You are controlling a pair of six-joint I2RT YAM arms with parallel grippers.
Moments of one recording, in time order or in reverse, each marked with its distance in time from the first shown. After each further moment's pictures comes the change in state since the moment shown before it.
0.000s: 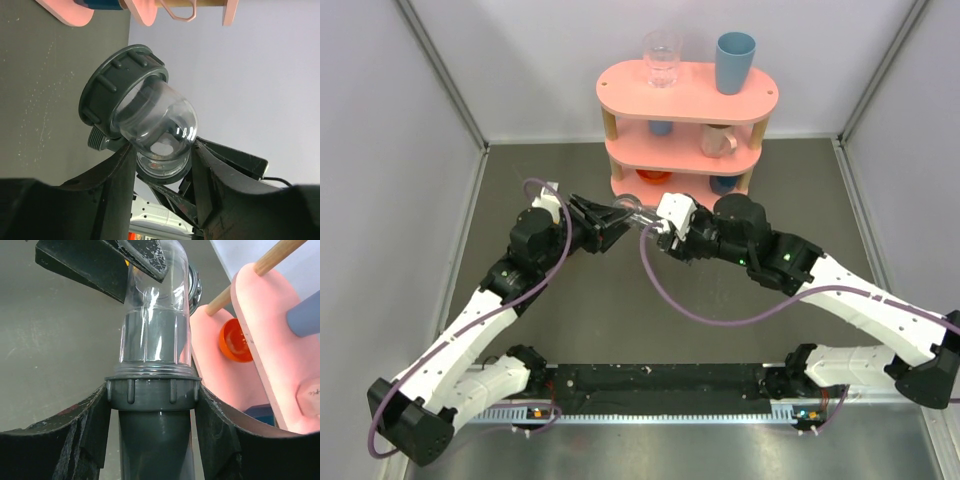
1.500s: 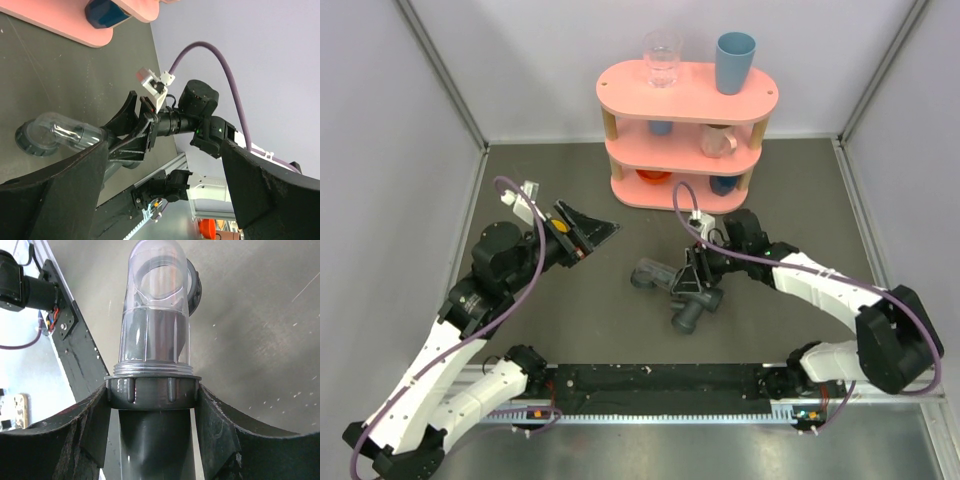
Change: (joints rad) left arm -0.035 -0.190 0.146 -0.319 -0.053 0.433; right arm -0.375 0.138 -0.425 0.169 -0.652 0.665
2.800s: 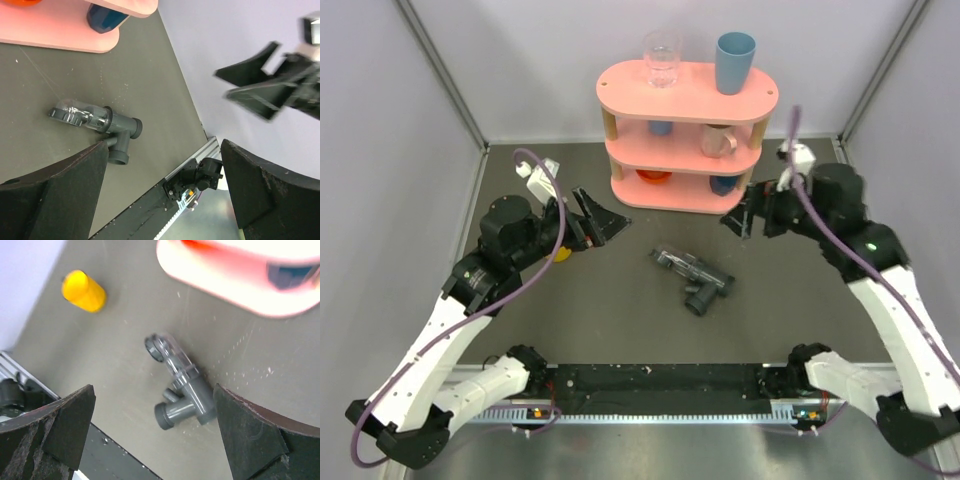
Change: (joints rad) left arm 0.000 0.153 0.166 -0.071 0.061 0.232; right arm -0.219 -0.257 0.478 -0.524 0.365 0.050
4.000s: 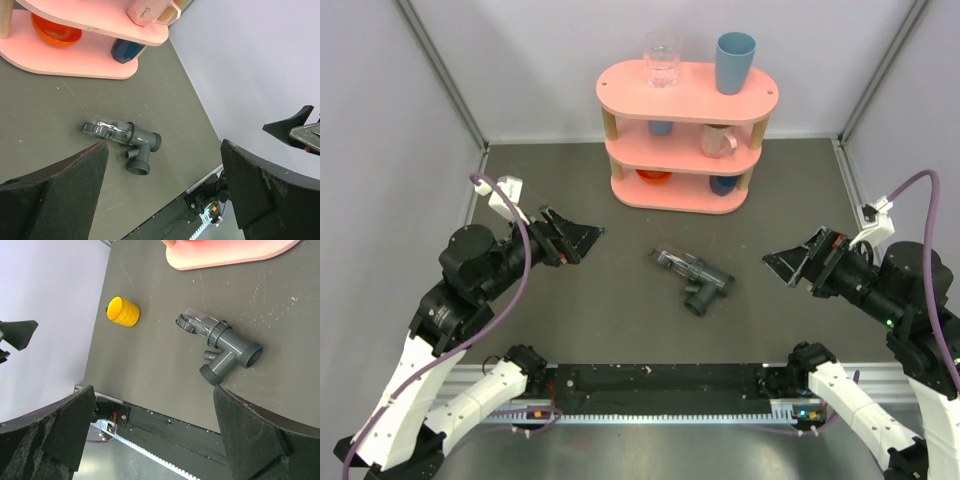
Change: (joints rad) left arm 0.000 -0.173 0.000 -0.082 -0.114 0.127; right arm 0.000 -0.448 0.072 -0.342 0.128 0.421
